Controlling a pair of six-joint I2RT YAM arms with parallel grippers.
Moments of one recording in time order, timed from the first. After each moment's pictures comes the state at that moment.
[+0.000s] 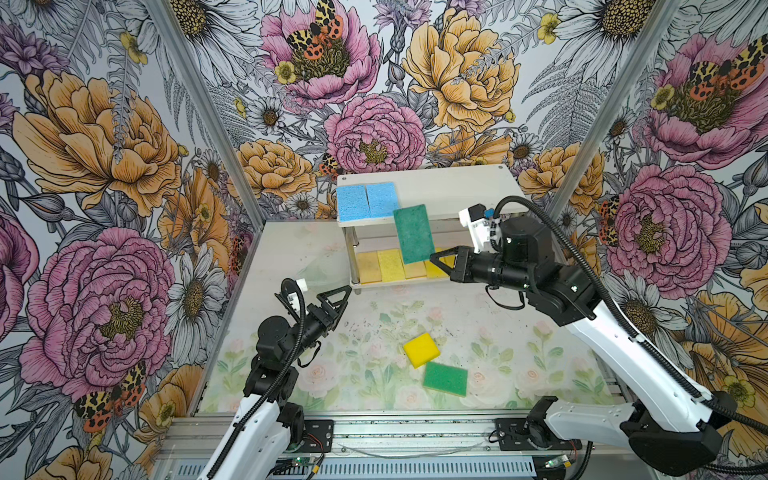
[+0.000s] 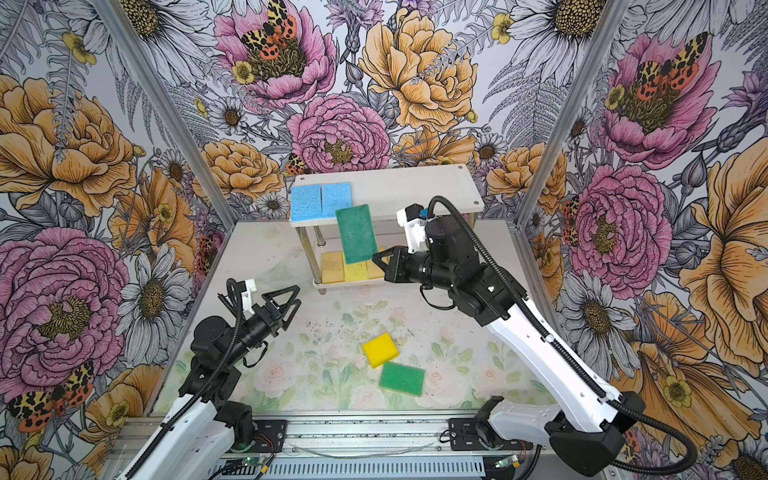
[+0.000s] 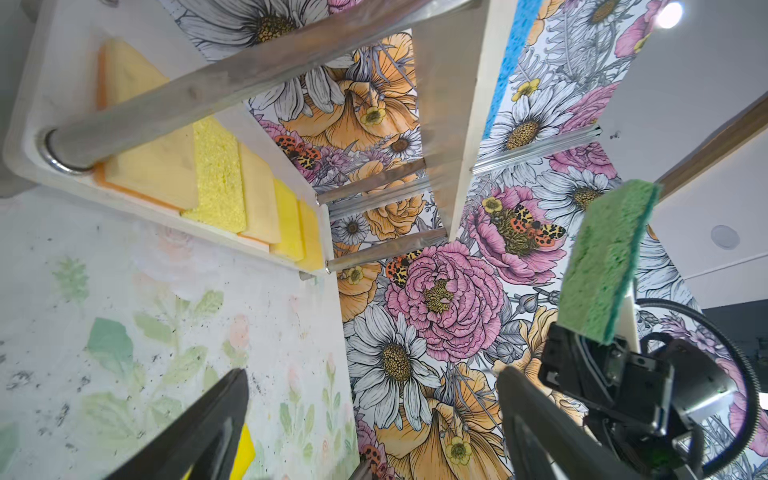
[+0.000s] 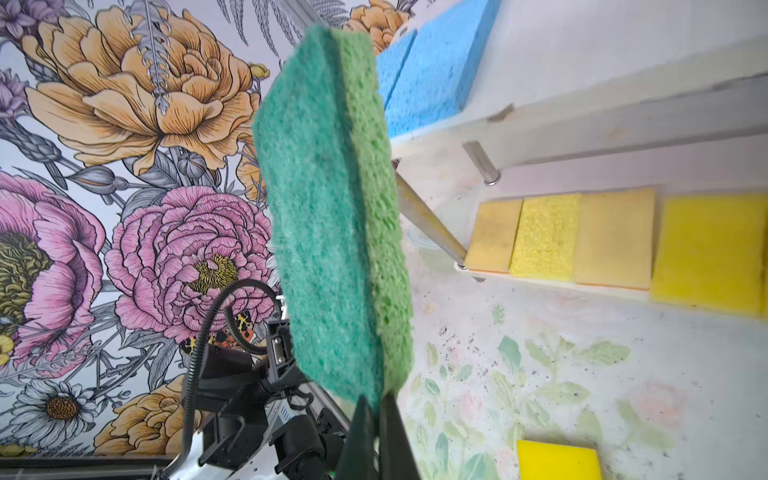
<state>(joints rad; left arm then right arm) -0.21 0.57 0.30 0.21 0.51 -1.27 0.62 1.25 1.60 -0.73 -0.29 0.62</state>
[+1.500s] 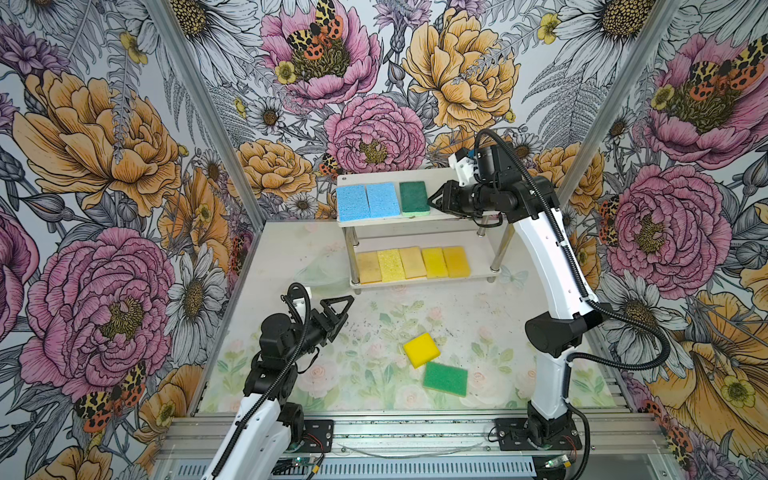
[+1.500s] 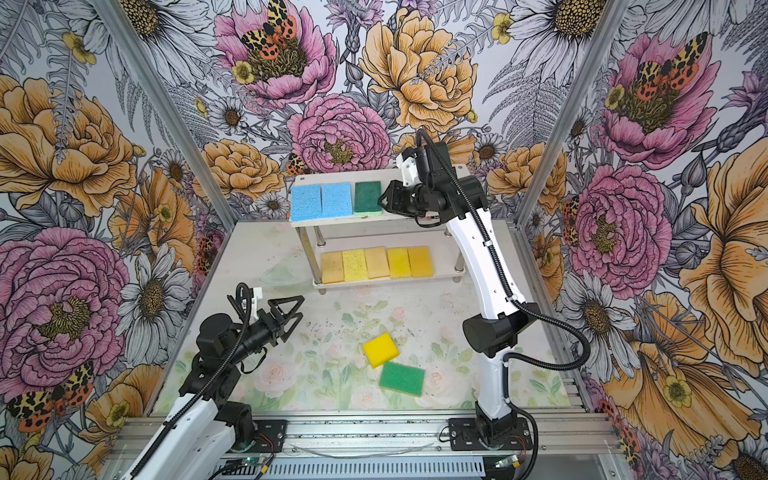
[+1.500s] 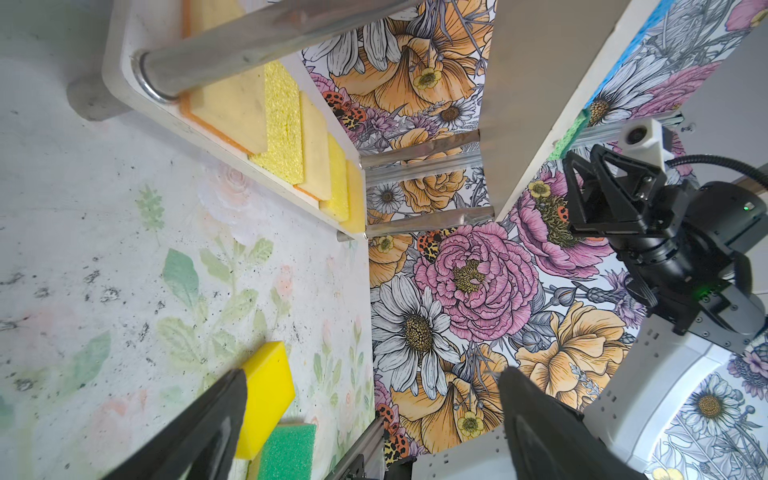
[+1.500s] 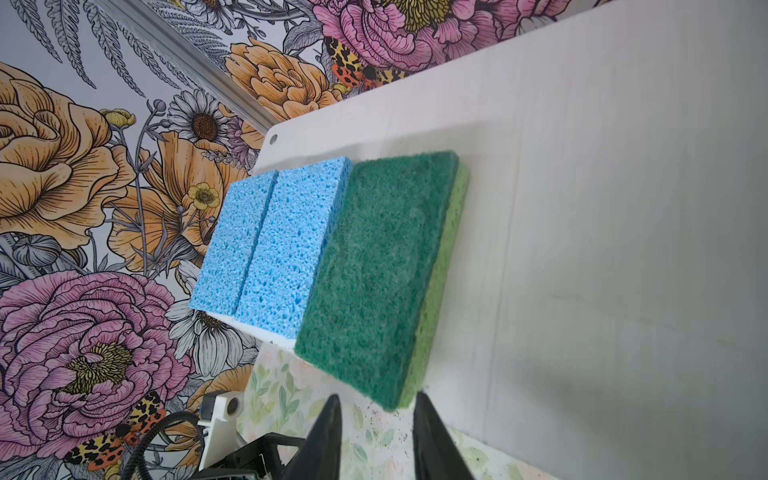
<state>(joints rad) -0.14 0.58 0.29 0.07 0.62 -1.24 0.41 2.00 2.59 -1.23 -0.37 0.45</state>
